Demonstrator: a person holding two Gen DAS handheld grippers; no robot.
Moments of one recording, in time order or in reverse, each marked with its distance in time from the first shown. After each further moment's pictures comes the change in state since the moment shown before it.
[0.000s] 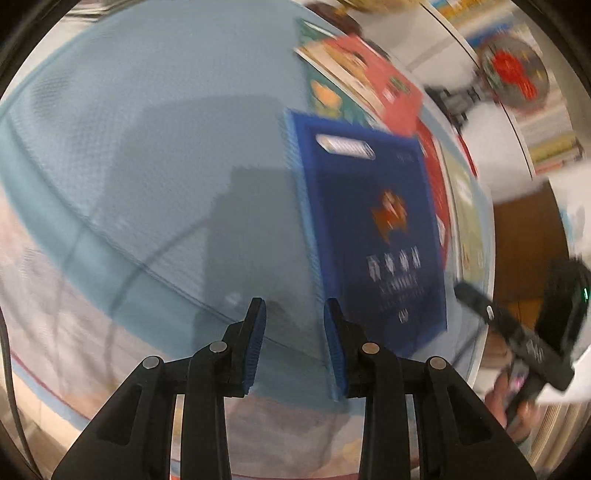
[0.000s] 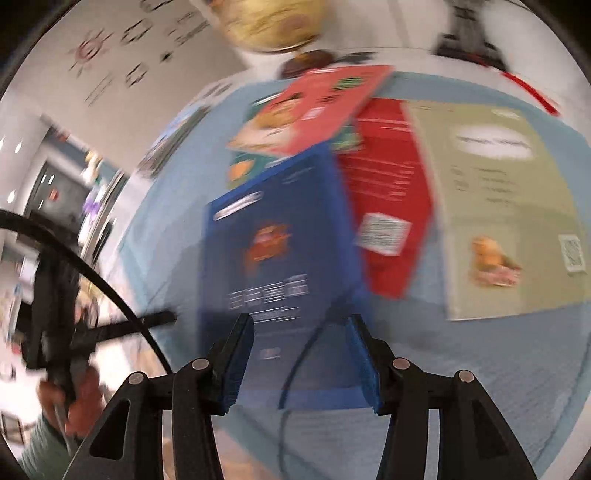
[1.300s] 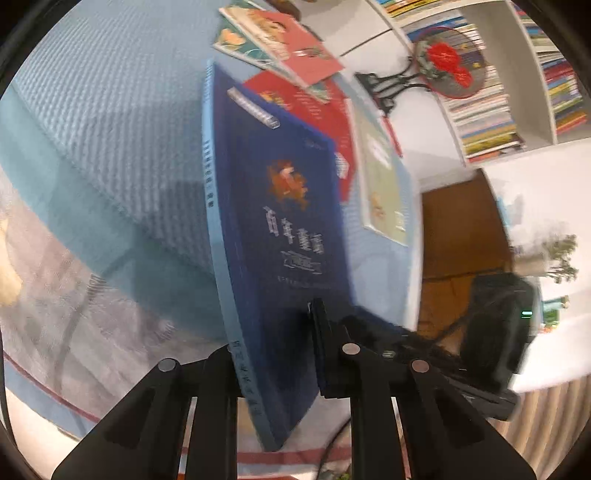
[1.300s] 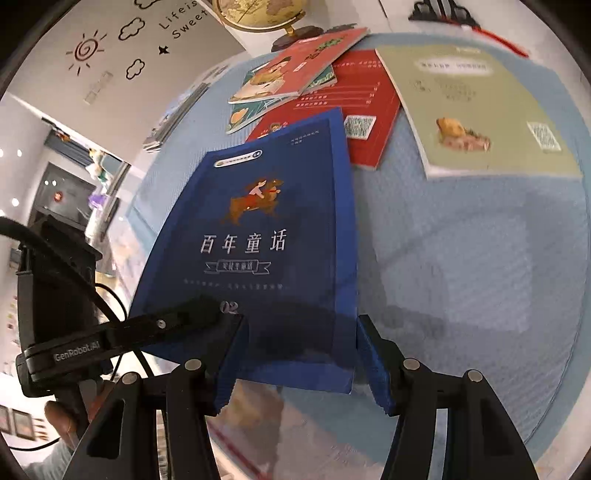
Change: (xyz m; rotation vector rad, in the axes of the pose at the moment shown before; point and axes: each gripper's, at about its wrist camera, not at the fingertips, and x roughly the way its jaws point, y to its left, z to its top) left arm 0.009 -0.055 -0.081 -0.061 -0.045 -0.319; right arm -0.011 -0.009 -0.079 0.040 0.070 0.084
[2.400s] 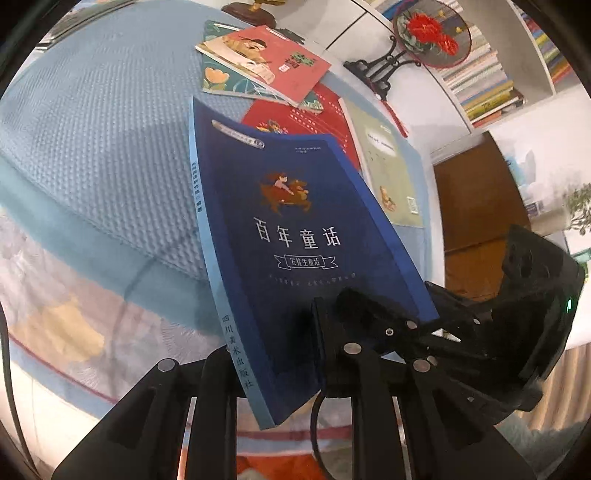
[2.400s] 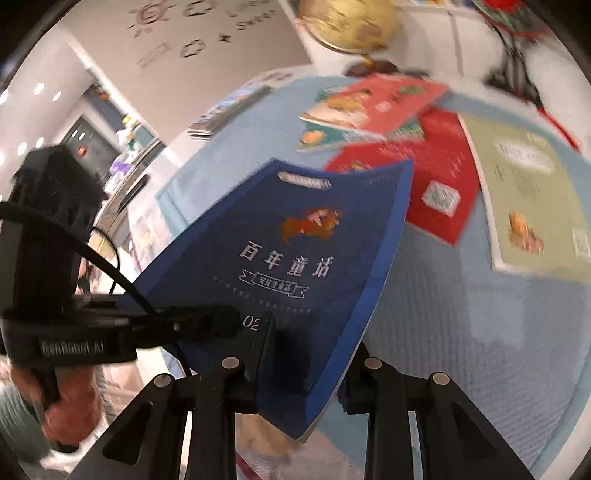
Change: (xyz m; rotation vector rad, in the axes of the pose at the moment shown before) left arm -0.036 -0.016 0.025 0.181 0.048 0.179; right arm 0.002 0.086 0.011 -0.348 -0.098 -0.034
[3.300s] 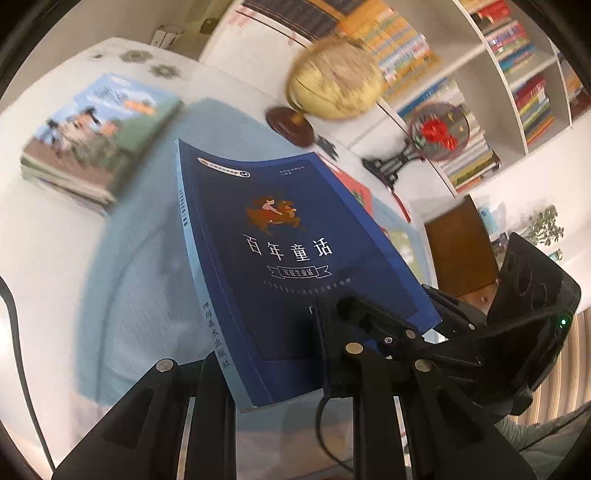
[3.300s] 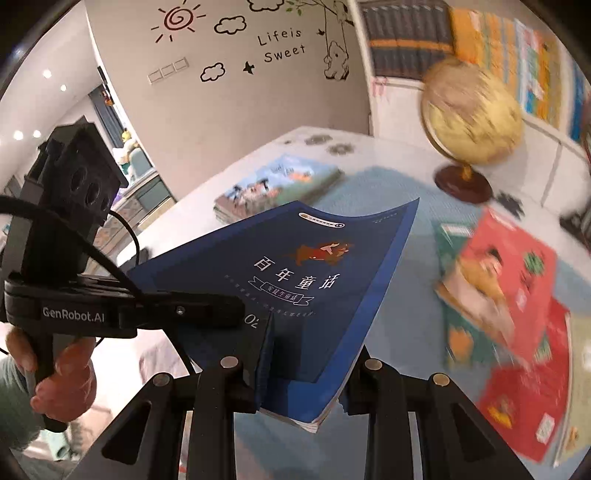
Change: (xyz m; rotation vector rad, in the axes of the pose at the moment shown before) left arm -0.151 0.202 0.217 0.158 -0.083 -0.116; right arm 0.132 0.180 0.252 -0.041 -0.166 -0.142
